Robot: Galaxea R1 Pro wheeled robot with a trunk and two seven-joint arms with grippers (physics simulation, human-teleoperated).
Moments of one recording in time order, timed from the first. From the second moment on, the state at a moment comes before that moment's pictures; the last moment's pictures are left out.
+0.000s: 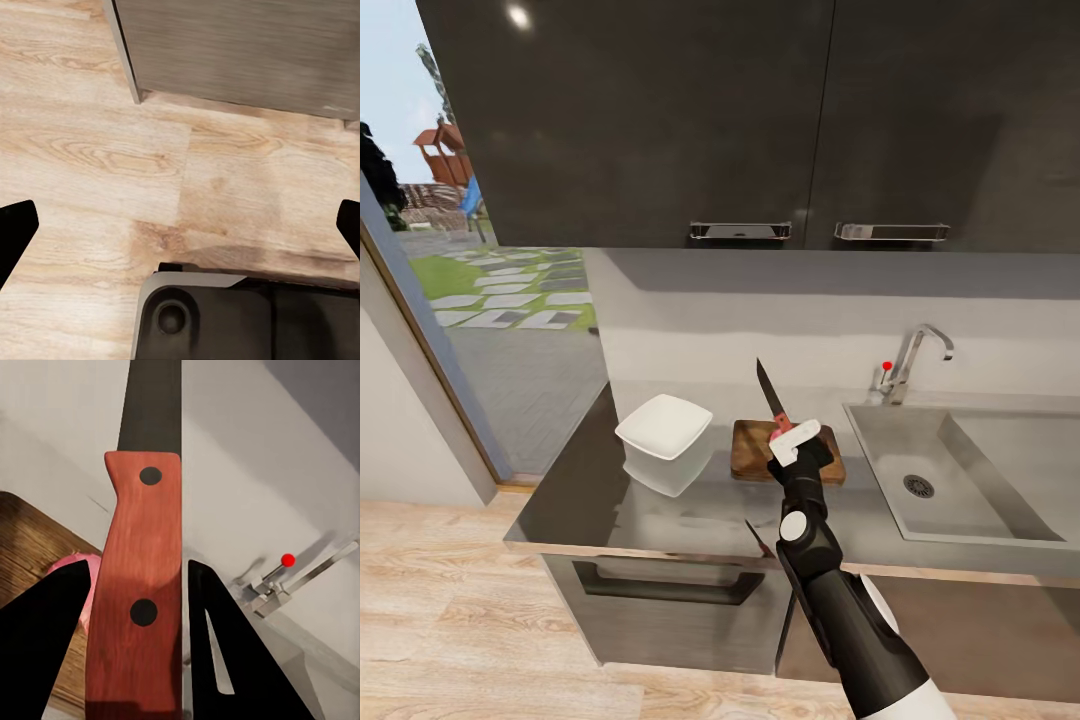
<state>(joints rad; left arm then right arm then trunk) 0.38 -0.07 0.08 -0.99 -0.01 -0.25 0.03 -0.47 0.15 0.33 -1.39 0.70 0.51 -0.23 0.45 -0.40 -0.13</state>
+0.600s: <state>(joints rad) 0.38 -0.07 0.08 -1.00 -0.01 -0.25 0.03 -0.47 0.14 0.33 -1.39 0.71 0.51 -0.23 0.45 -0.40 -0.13</state>
